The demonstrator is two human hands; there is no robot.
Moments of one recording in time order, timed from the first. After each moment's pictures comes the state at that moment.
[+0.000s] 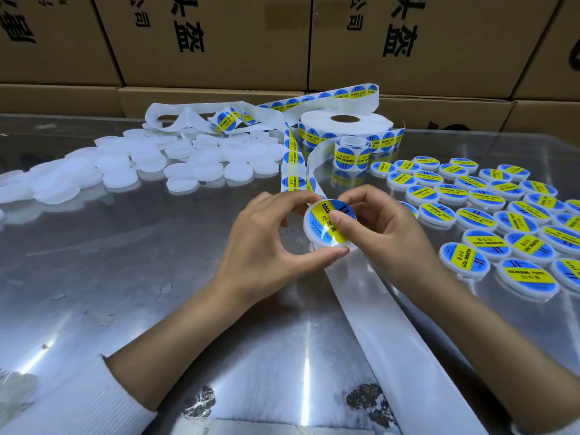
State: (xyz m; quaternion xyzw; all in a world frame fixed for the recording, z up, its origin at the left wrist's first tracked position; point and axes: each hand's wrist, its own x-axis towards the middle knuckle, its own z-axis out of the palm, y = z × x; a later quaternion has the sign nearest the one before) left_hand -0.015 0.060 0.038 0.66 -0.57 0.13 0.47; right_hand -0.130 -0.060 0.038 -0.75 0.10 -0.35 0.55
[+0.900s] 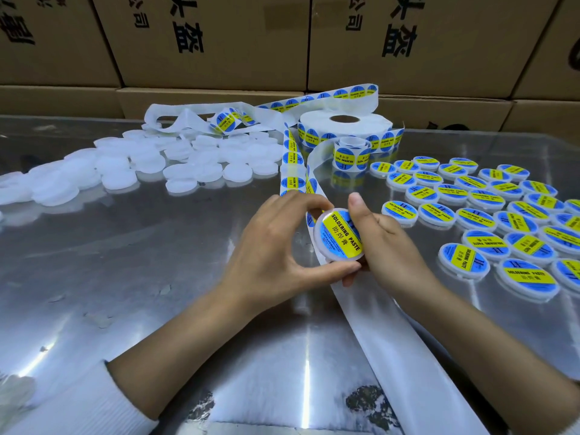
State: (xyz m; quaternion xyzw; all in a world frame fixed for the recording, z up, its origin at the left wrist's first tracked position) left_hand -0.017 0.056 0.034 0.63 -0.62 0.15 0.44; right_hand -0.130 -0.042 0.045 -0.72 0.23 -0.28 0.60
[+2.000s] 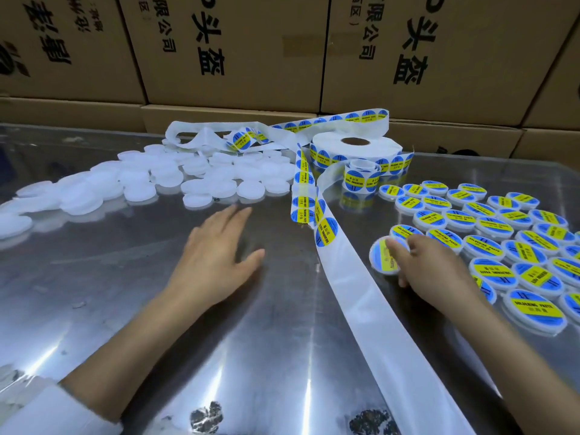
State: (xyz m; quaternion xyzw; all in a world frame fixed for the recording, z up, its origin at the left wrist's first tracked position) left_hand 0.055 0.091 0.023 0.87 -0.44 0.08 0.21; right_hand -0.151 -0.104 0.034 -0.84 0.45 -0.19 0.24
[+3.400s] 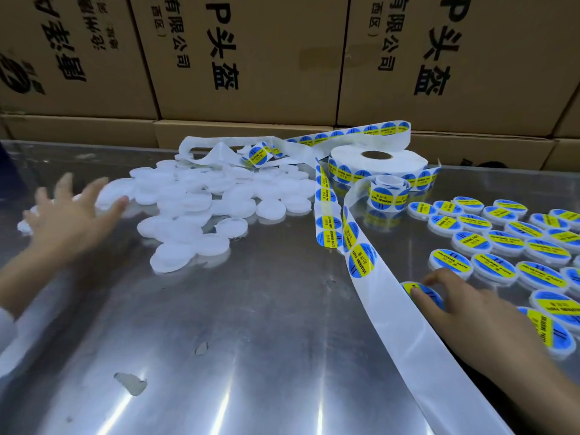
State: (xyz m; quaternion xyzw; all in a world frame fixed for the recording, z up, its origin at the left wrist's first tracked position) left_hand 0.312 0.184 0.024 0.95 -0.19 0.19 0.19; right_hand -0.143 -0.094 0.012 -0.88 0.45 -0.13 0.06
